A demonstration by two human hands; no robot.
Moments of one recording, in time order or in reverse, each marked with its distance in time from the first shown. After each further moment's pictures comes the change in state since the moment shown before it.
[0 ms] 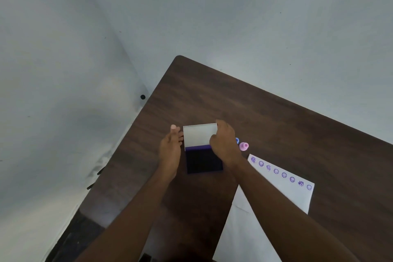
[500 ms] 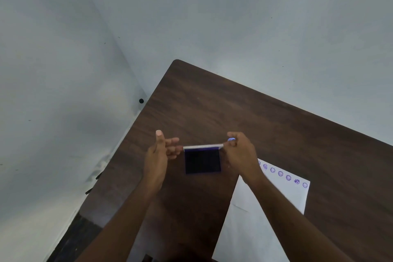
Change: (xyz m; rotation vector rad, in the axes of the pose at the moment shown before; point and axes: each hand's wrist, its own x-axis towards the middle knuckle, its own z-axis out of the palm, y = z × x) left_hand -0.032 0.010 -0.041 0.044 -0.109 0.086; right_hand -0.052 0.028 -0.037 0.275 0.099 0.121
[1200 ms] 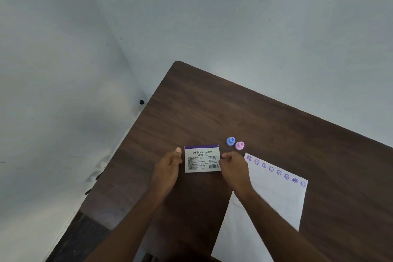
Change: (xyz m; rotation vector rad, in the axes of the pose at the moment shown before) left_hand -0.014 -0.034 0.009 0.311 -0.039 0.015; right_hand -0.023 0.030 0.027 -0.128 -0.008 0.086
